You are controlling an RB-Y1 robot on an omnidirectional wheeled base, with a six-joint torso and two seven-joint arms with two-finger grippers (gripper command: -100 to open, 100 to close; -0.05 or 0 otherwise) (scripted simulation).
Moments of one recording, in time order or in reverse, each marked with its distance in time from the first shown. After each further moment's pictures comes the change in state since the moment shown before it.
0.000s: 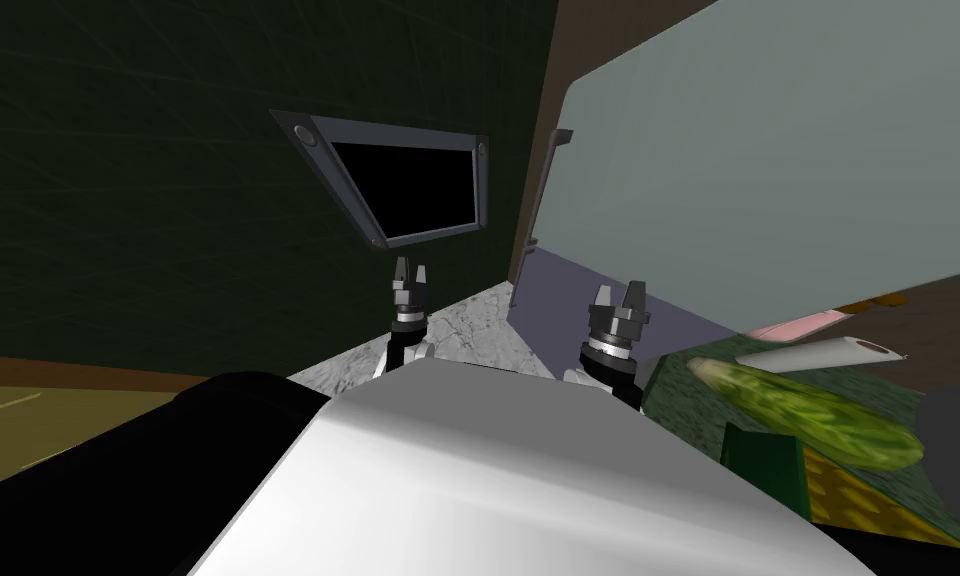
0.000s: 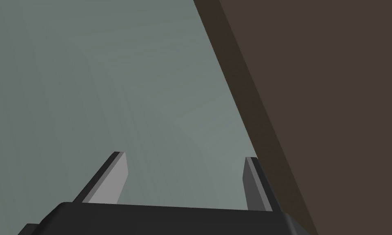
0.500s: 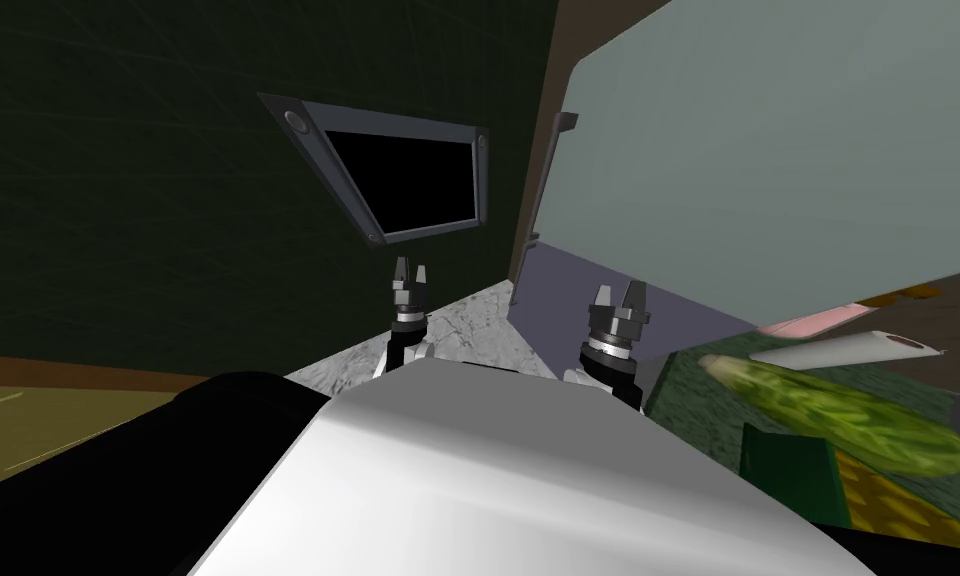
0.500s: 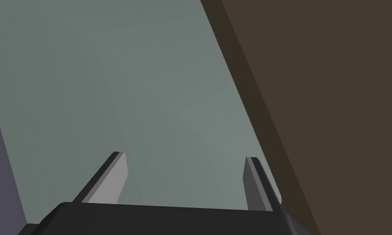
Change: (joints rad) left arm 0.000 0.000 0.000 0.000 0.000 0.000 0.000; right arm 0.000 0.000 0.000 0.000 0.000 0.000 0.000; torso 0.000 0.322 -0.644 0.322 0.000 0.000
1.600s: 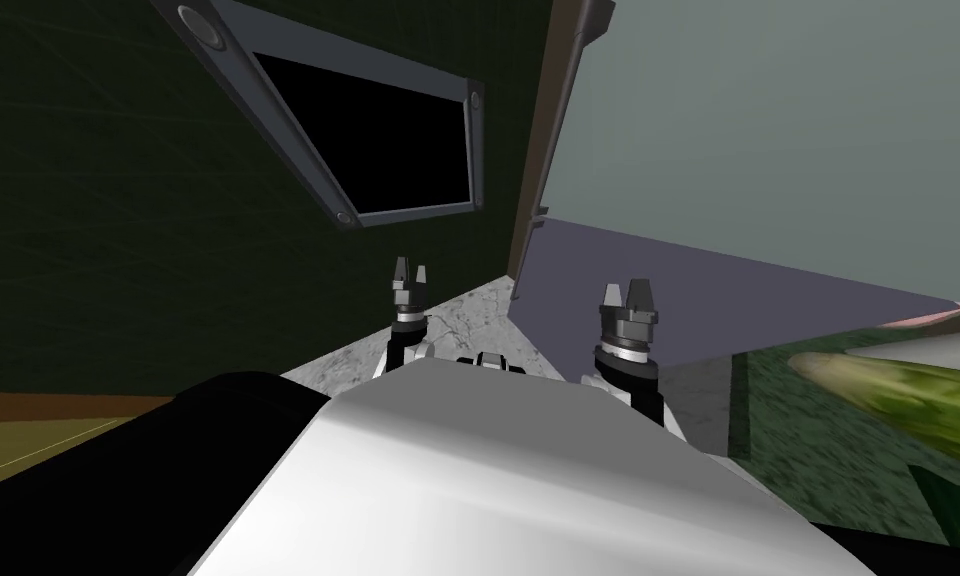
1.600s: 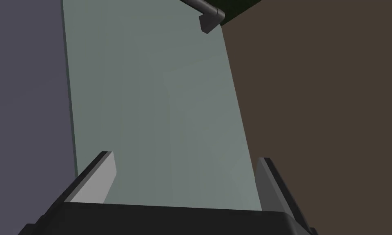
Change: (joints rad) left arm 0.000 0.000 0.000 0.000 0.000 0.000 0.000; right arm 0.009 -0.128 -0.077 -0.020 0.078 -0.016 0.060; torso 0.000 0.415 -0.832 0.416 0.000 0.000
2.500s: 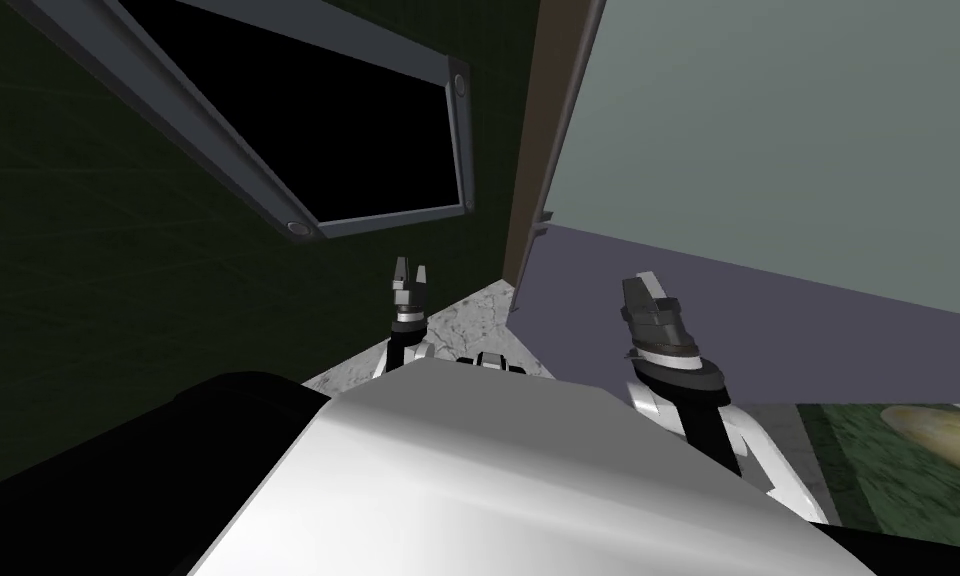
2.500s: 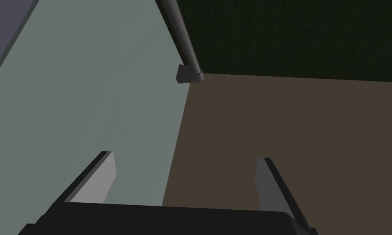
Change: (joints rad) left arm 0.000 0.000 0.000 0.000 0.000 0.000 0.000; right arm 0.016 -0.193 -0.203 -0.070 0.202 -0.034 0.162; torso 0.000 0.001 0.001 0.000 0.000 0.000
